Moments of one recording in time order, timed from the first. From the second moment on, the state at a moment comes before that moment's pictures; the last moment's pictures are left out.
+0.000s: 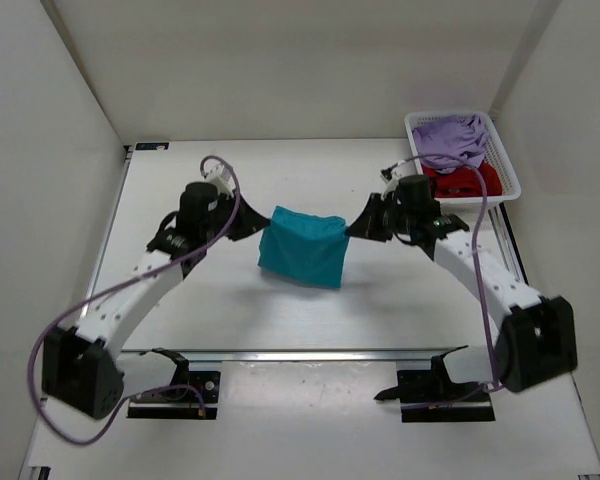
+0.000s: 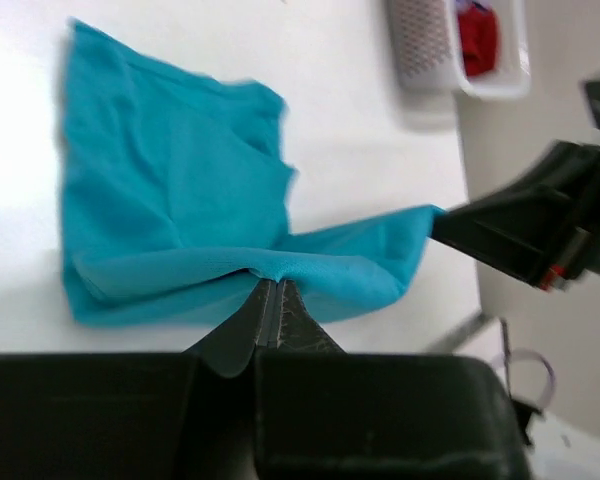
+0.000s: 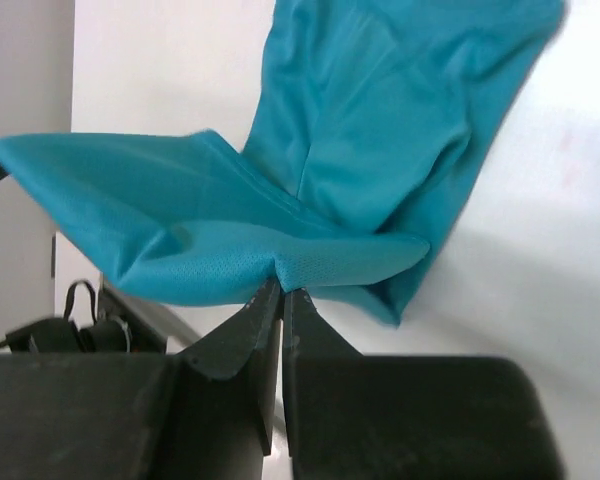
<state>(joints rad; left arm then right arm) -0.43 1.13 0.90 -0.21 0.25 -0.71 0.35 1.27 0.94 -0.32 -0.44 0.55</state>
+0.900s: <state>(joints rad) -0.25 1.94 1.42 -0.10 0.20 -0.70 0.22 2.10 1.73 -0.38 -0.43 0.44</state>
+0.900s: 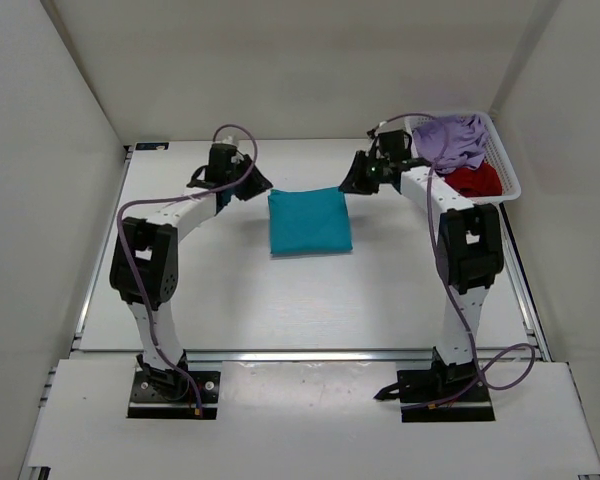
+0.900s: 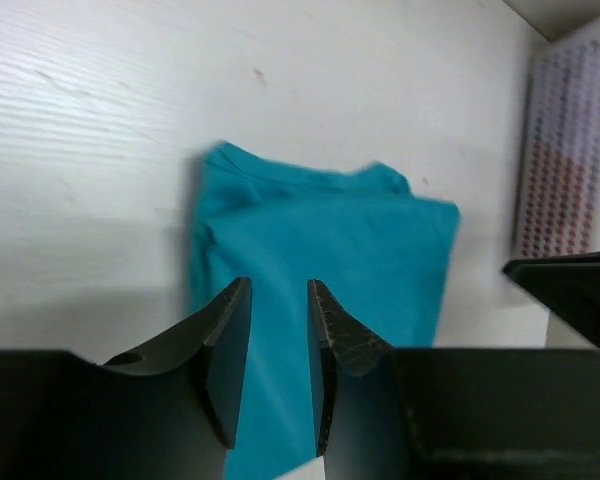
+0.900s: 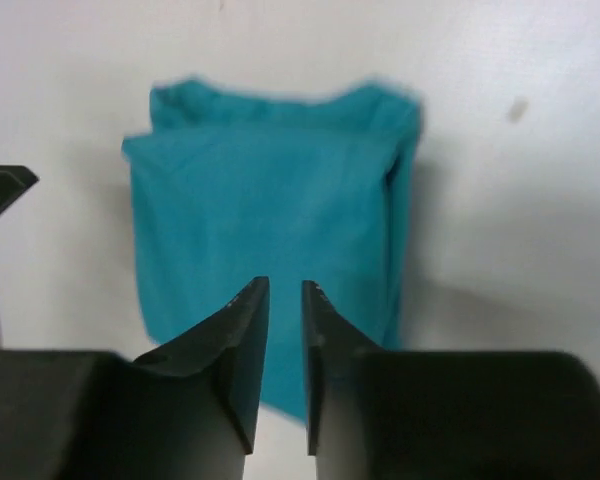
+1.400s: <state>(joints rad) -0.45 1.82 0.82 0.31 0.26 -0.83 0.27 1.91 1.00 0.02 -0.55 0.59</state>
